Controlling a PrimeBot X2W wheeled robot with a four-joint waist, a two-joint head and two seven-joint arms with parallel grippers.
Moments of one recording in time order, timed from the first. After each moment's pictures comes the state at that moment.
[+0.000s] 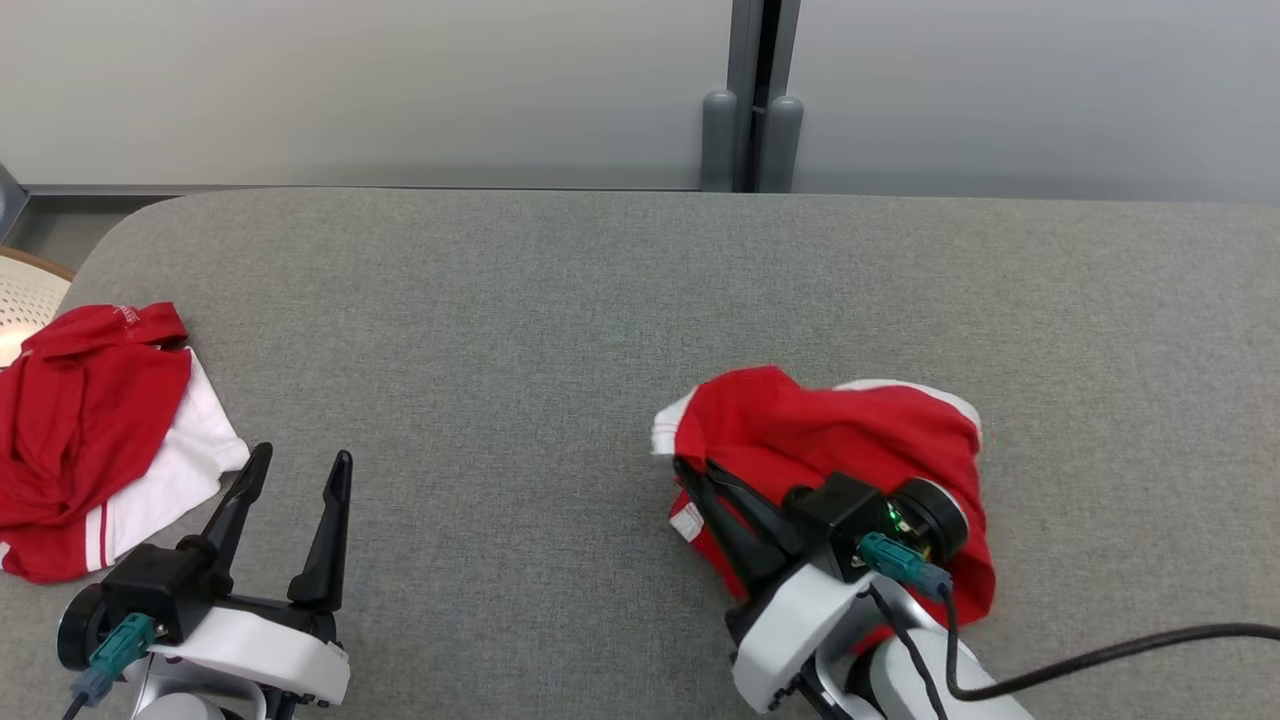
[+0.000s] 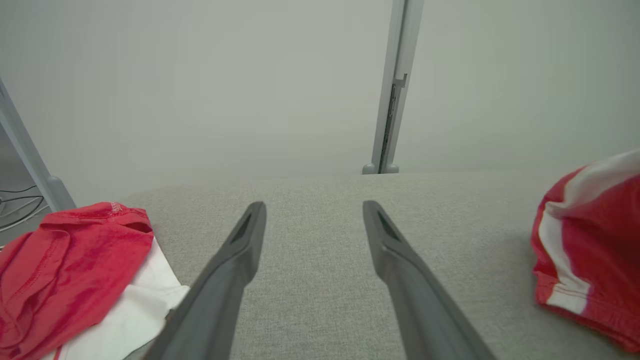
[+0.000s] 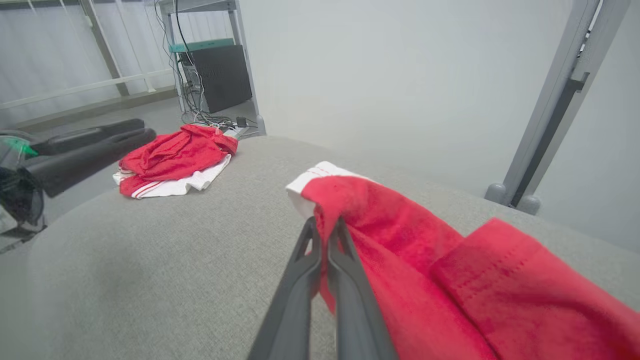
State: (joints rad) left arm -0.09 0.26 -0.13 0.24 -0.35 -0.11 -0.26; right arm -0.27 -0.05 0.55 0.24 0.15 0.13 0.05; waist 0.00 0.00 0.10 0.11
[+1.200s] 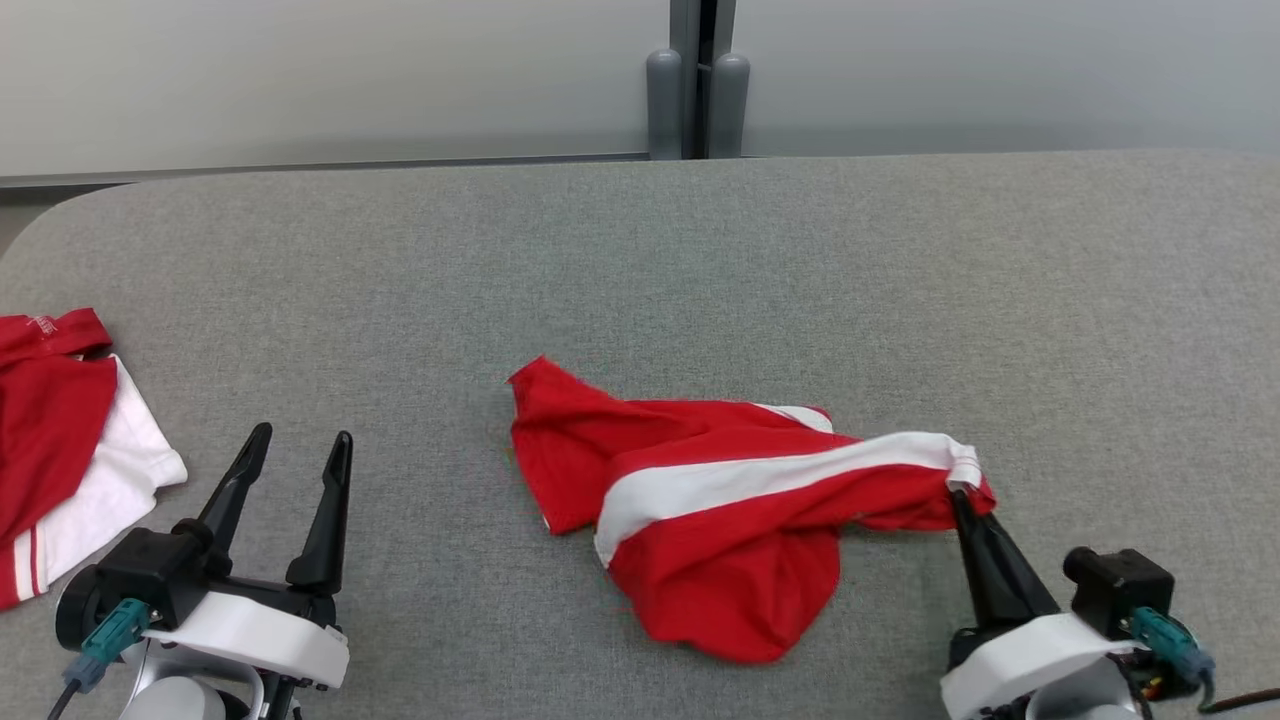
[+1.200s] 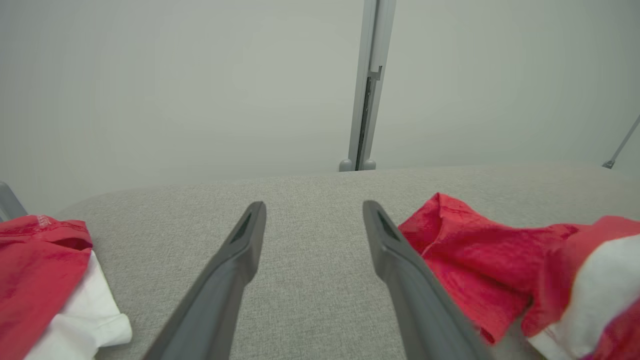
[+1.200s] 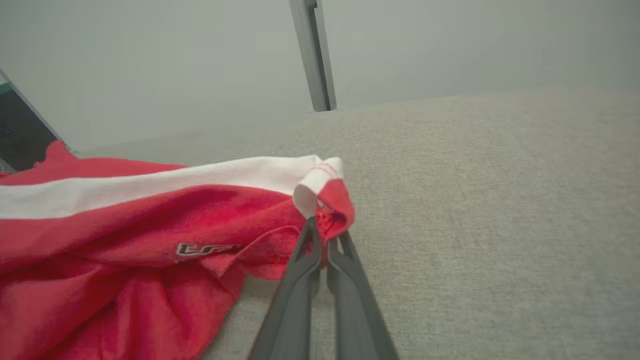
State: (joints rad) left arm -0.11 0.25 -0.12 0.23 -0.34 -0.13 -0.26; right arm -0.09 -0.05 0.15 0.33 0.23 0.13 -0.16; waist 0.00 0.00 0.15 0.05
